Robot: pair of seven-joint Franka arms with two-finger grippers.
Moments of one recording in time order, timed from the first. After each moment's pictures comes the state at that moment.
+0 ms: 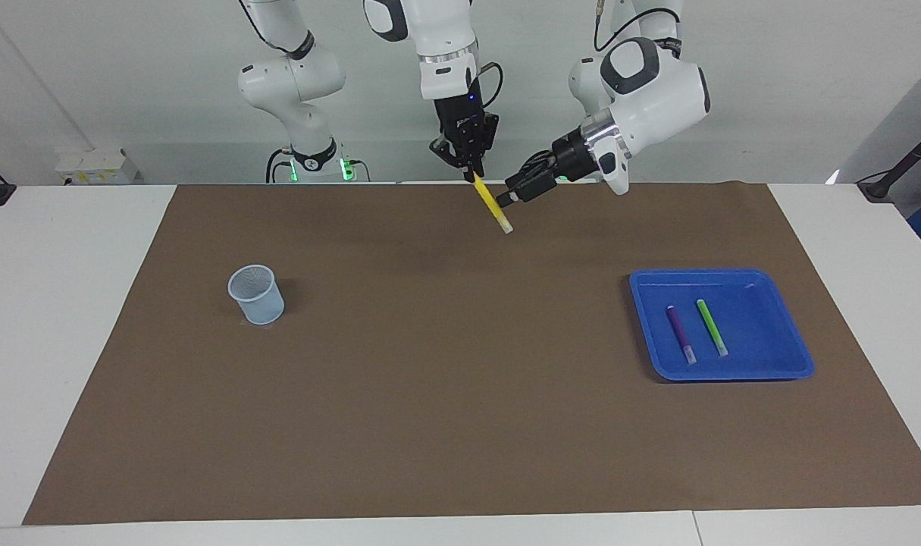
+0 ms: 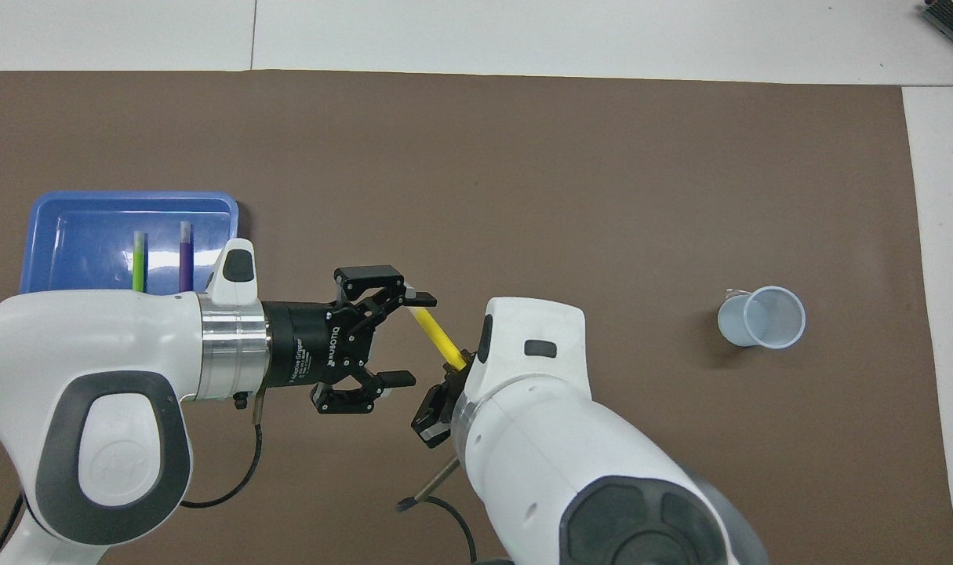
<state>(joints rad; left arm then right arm) -0.21 -0.23 -0.23 -2.19 -1.13 2.14 -0.88 0.37 -0.11 0.34 -1.86 0.05 2.09 0.05</state>
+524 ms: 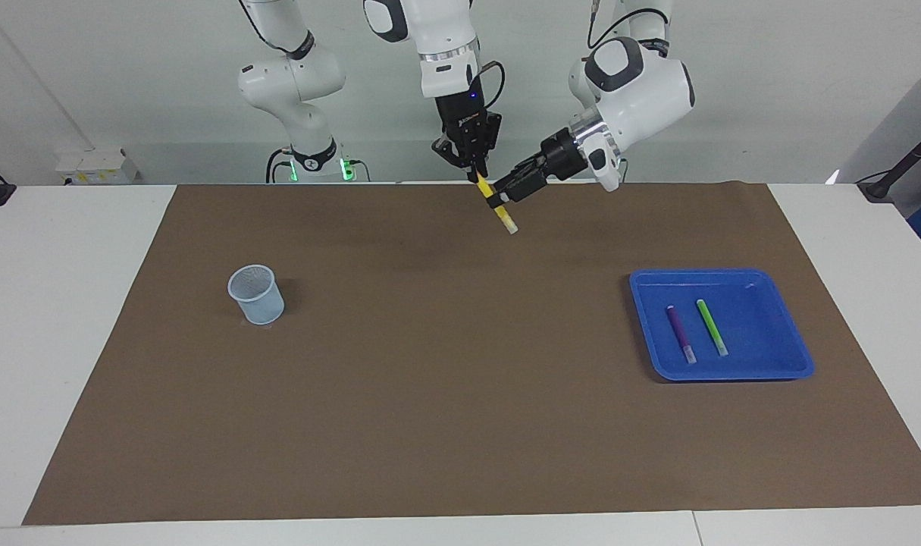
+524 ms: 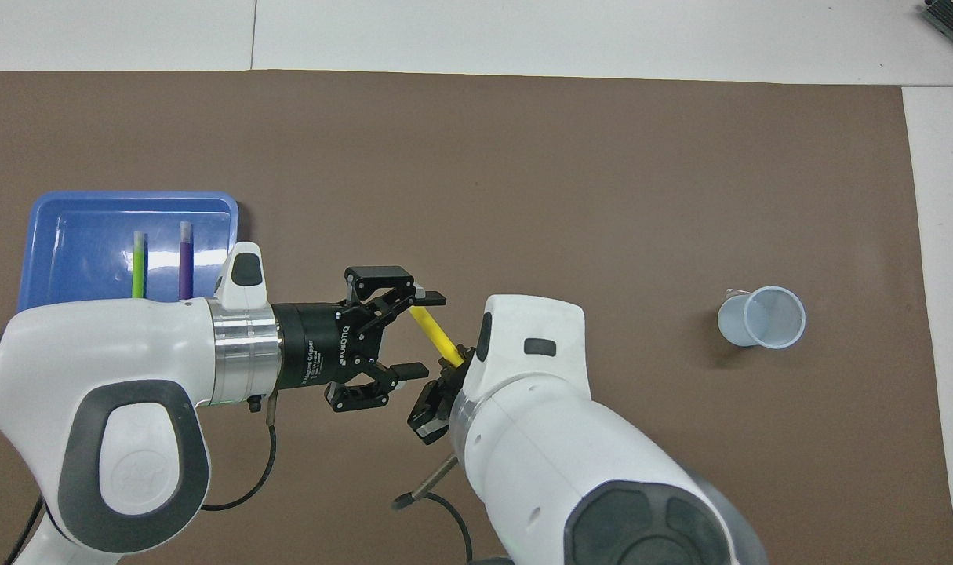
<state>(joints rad) -0.23 -0.23 -0.23 -2.20 -1.14 2.19 -0.88 0.37 -0.11 0.34 -1.86 0.05 2.10 0.05</state>
